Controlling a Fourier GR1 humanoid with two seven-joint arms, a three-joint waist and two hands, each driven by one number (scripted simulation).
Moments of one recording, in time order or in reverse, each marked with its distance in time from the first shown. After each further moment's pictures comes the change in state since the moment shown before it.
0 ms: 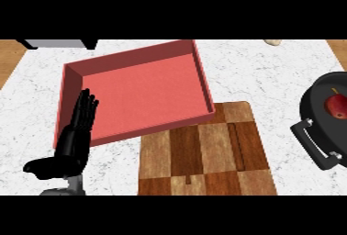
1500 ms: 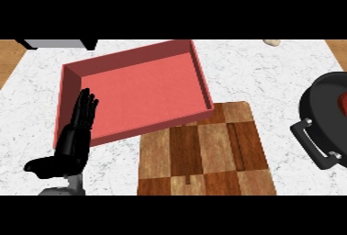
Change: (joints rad) left arm -0.007 0.012 -0.008 0.010 0.009 0.013 -0.009; right arm 0.362 0.036 0.398 -0.910 0.408 -0.178 0.421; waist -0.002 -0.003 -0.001
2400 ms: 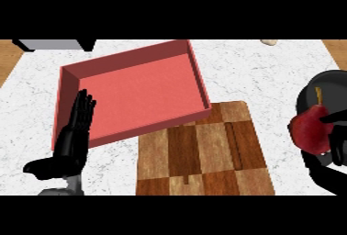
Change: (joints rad) left arm 0.006 0.014 -0.003 0.009 0.012 0.022 -0.018; right arm 0.201 0.131 0.376 -0.805 0.264 0.039 0.554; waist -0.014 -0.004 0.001
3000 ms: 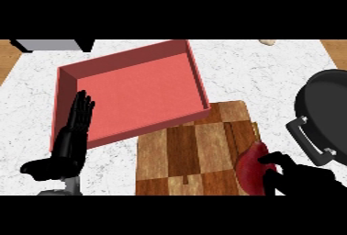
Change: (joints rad) left arm 0.011 0.017 -0.010 -0.014 0.016 0.009 0.017; right arm 0.025 0.050 0.478 -0.113 0.253 -0.035 0.117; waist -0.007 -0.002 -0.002
